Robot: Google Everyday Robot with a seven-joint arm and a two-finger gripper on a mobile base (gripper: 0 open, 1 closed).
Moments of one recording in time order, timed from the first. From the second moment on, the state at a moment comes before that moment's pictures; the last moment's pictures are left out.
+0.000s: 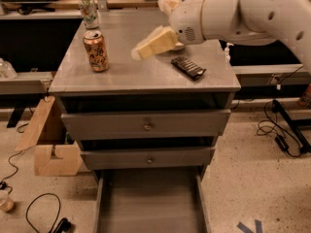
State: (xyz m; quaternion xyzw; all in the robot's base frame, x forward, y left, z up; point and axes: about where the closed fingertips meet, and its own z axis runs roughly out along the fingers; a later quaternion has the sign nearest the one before) arm 0.638 0.005 1.000 -0.52 0.61 0.24 0.55
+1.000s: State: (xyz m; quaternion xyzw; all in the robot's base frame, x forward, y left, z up) arm 0.724 0.148 0.927 -0.45 0.61 0.35 0.55
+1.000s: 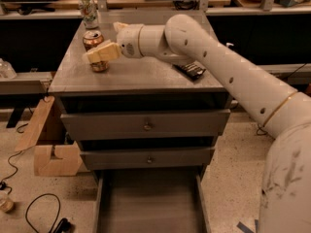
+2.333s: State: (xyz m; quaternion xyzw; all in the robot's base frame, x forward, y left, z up) arm 0.748 0.216 0.895 -0.45 0.59 0.37 0.56
